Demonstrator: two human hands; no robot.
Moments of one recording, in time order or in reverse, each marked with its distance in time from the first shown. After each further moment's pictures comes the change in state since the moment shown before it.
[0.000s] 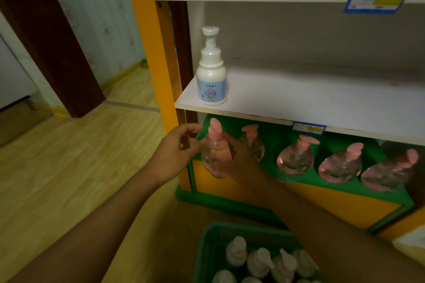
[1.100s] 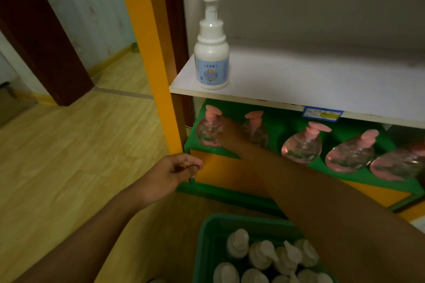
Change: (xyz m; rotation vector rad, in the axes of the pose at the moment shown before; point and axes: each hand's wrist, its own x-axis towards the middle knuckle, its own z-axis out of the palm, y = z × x) left_hand -0.020 -0.073 0.007 -0.079 -0.341 -0.153; right_hand 0.089 0.051 0.027 -0.298 0.028 0.321
